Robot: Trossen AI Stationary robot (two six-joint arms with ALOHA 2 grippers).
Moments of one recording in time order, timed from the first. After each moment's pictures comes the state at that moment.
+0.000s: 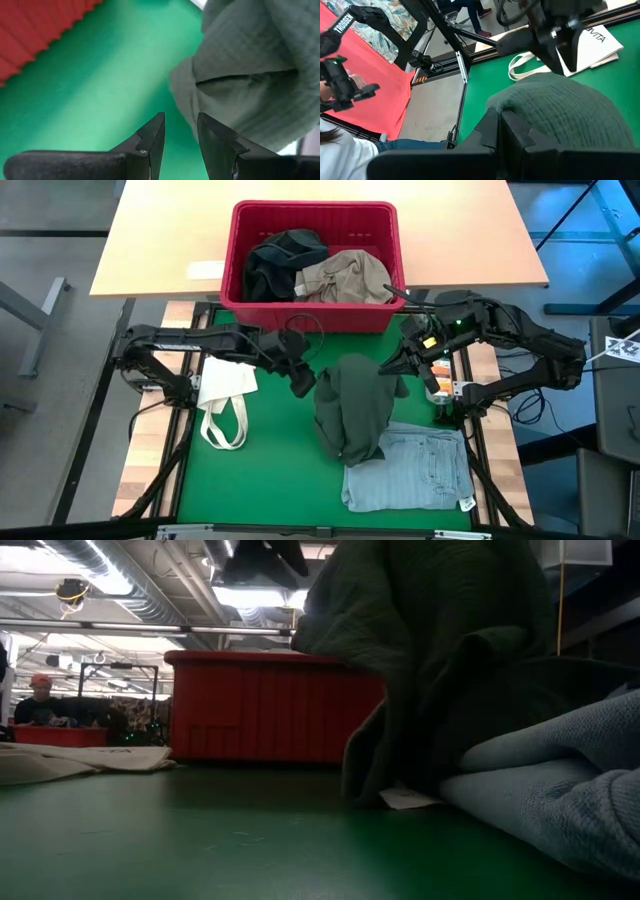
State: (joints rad) left arm 0.02 1.52 1.49 -0.83 -0.13 -0.63; right arm -0.38 1.22 1.62 -0.87 -0.43 0.28
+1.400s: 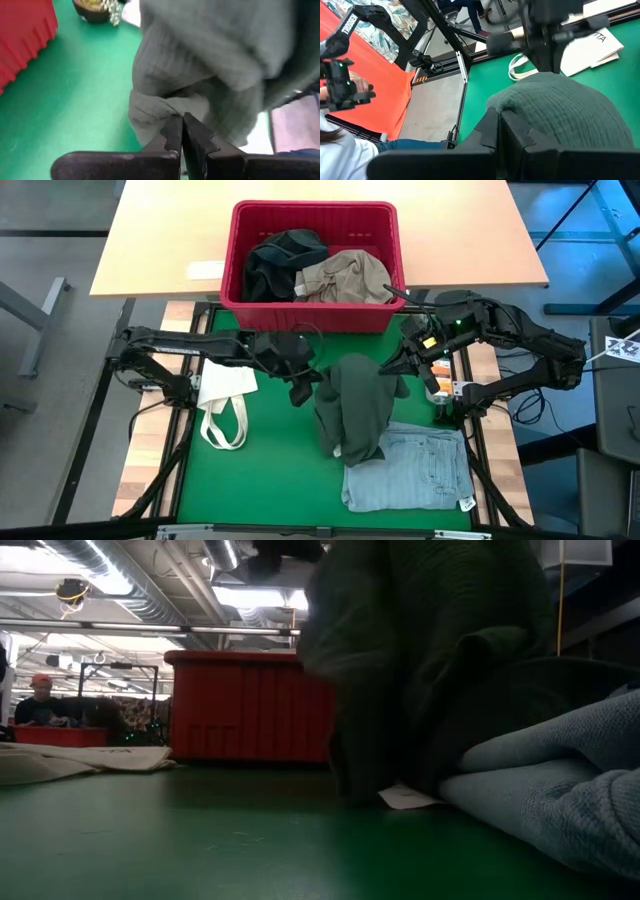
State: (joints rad) left arm 0.02 1.46 1.37 -0.55 0.00 -0.41; right arm -0.38 1.22 1.62 -0.87 -0.43 0.28
